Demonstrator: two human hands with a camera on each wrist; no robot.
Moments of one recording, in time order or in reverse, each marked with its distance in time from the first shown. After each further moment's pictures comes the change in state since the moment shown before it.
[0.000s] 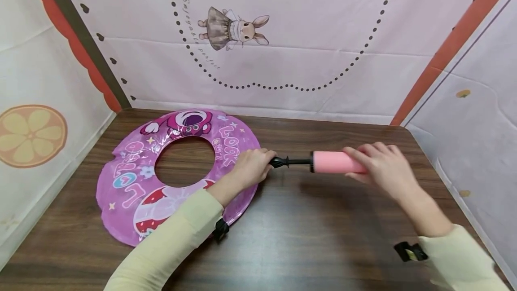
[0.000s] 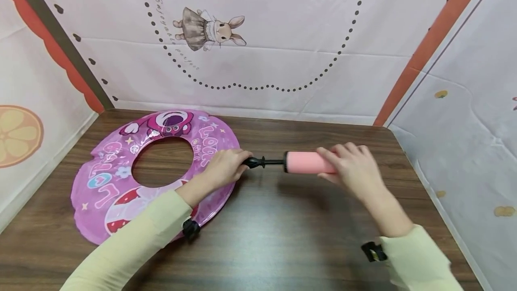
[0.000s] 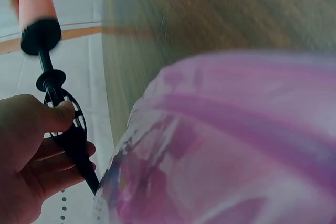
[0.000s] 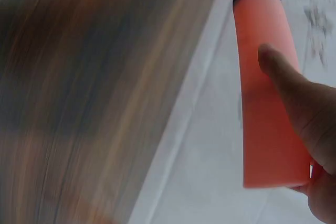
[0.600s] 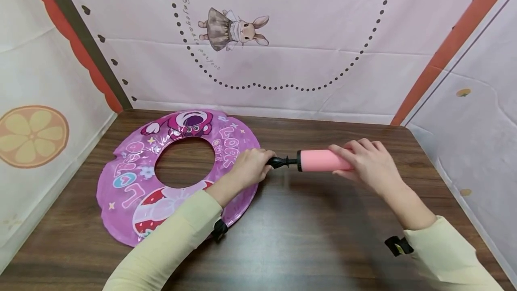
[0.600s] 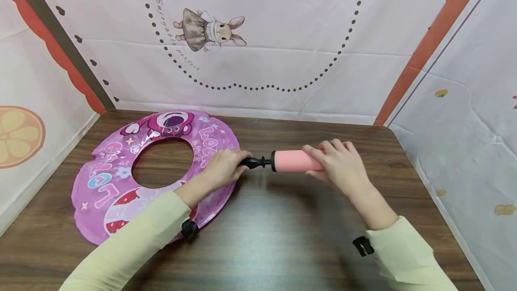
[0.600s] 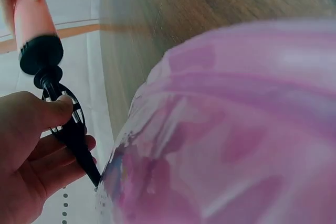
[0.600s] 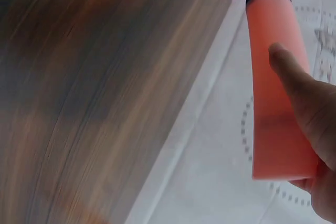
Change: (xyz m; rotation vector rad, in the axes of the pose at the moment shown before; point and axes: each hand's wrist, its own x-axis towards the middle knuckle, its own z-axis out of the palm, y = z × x) left_hand 0.001 0.000 -0.001 -0.028 -0.005 -0.022; right_hand 0.017 -0.014 0.015 -0.009 -0.032 -0.015
